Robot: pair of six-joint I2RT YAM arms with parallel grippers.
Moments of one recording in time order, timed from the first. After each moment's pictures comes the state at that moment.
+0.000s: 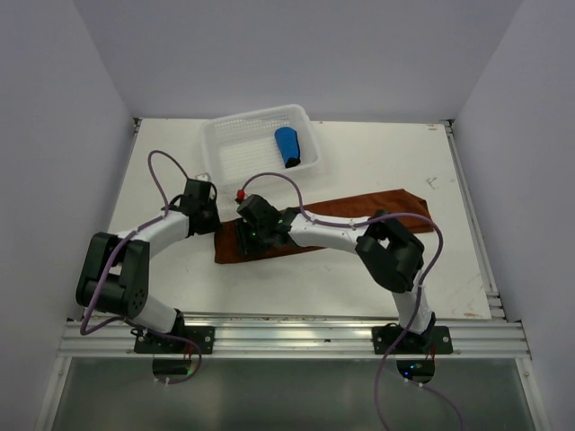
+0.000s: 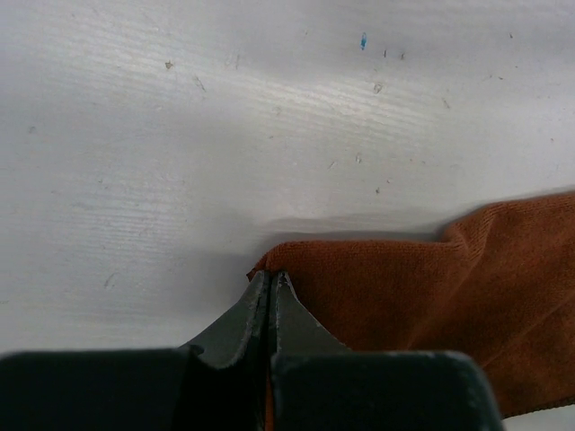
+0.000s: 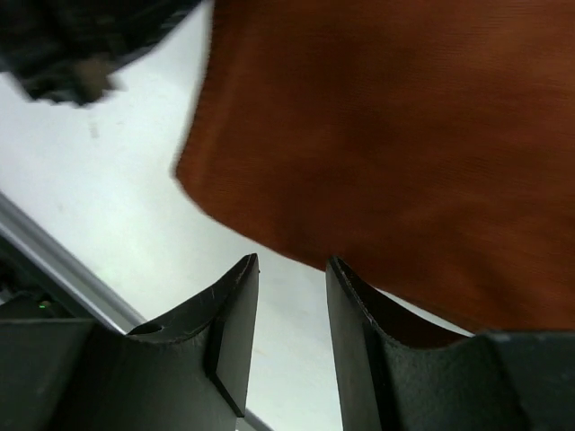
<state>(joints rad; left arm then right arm) -0.21 1.51 0.76 -0.23 -0.06 -0.44 1.03 2.05 1.47 -0.30 -0.05 0.68</state>
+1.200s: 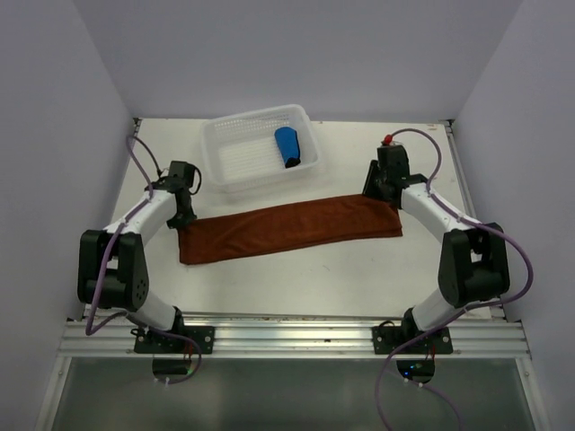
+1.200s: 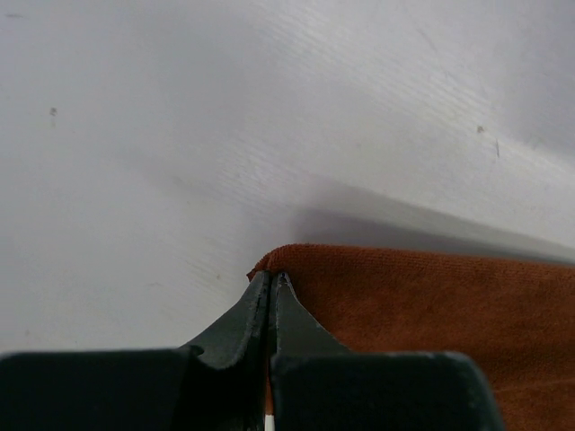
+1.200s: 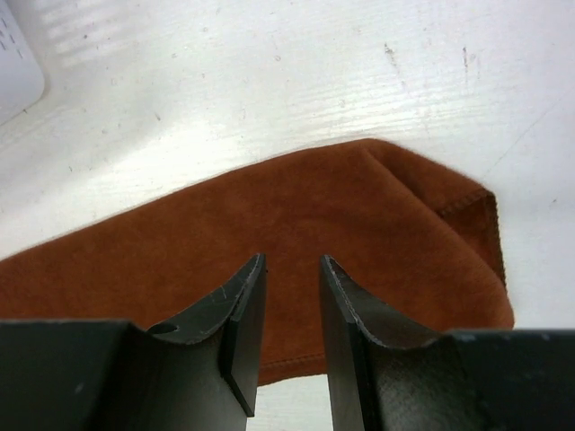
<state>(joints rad) -0.10 1.53 0.97 -0.64 -0.39 -0.44 0.21 1.59 1.10 -0.34 0.13 0.42</state>
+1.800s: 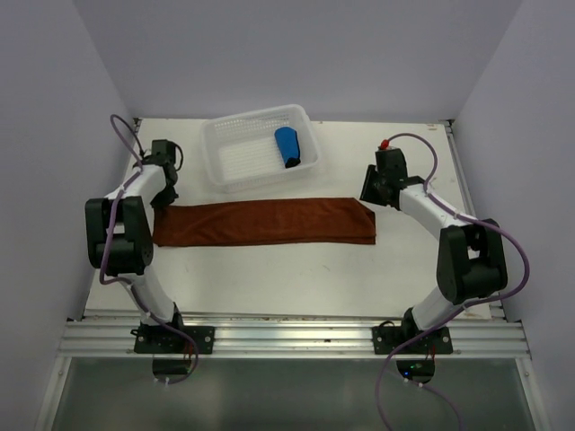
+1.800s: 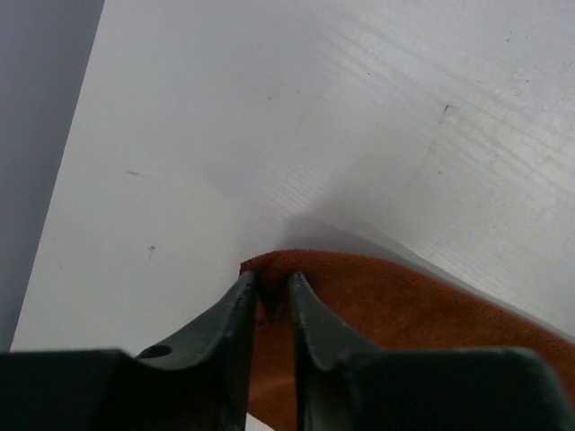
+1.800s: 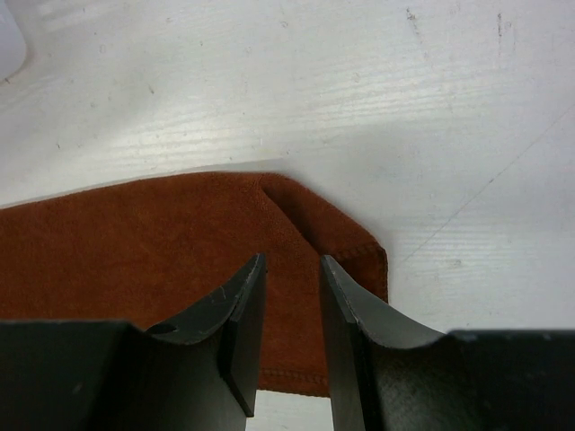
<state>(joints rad) 0.08 1.82 1.27 -0.61 -0.49 -0.30 0.21 1.62 1.07 -0.33 0.08 0.42</state>
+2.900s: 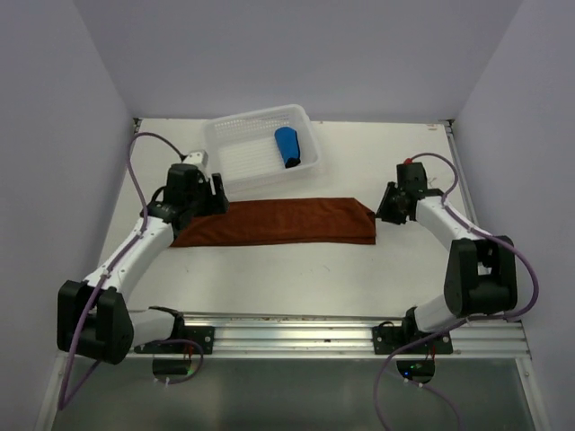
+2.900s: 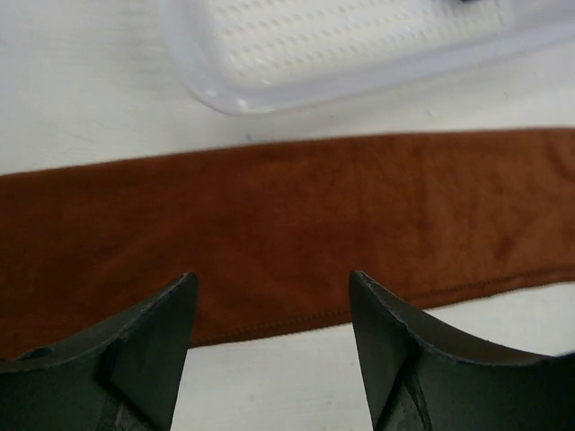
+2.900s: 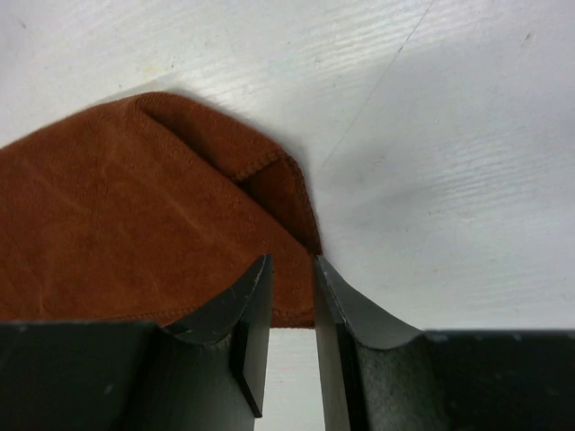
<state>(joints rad) -0.19 1.24 0.88 -0.34 0.00 -0.31 0.09 1.50 0.93 -0.43 0.00 0.49</state>
